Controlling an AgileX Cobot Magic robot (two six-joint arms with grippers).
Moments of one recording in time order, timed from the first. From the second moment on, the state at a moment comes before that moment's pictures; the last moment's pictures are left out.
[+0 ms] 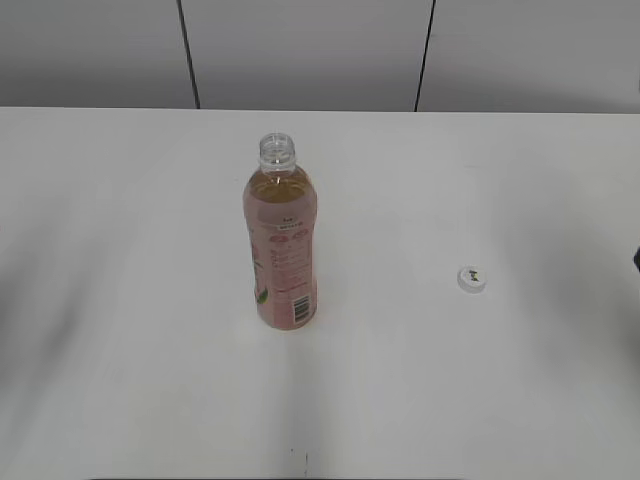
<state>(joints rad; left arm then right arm) -0.16 0.94 -0.46 0.20 0.33 -0.68 0.17 1.34 -1.00 0.07 1.12 -0.12</state>
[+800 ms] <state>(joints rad) -0.21 0.58 -0.65 0.00 1.00 -0.10 0.17 0.61 -0.72 -0.01 1.22 -0.06</state>
